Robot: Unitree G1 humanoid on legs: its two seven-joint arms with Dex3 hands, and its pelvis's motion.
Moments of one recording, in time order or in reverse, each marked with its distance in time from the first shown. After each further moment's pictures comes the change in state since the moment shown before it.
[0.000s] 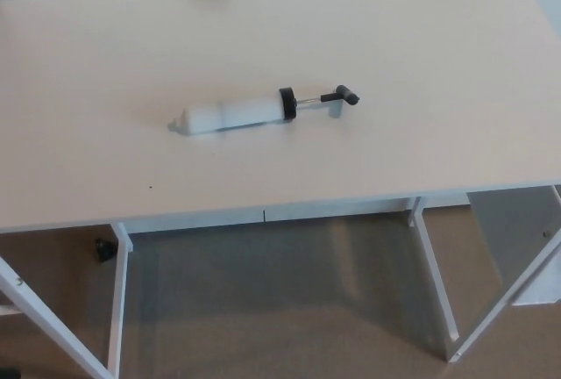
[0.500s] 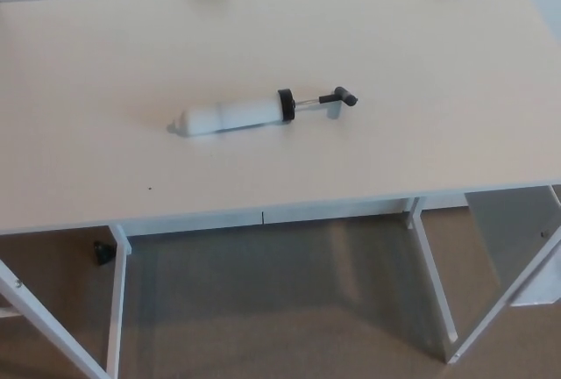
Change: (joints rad) left_arm 0.081 0.028 0.126 0.377 -0.119 -0.013 -0.175; right_arm 0.015 -0.040 -0.047 0.316 0.027 -0.016 0.124
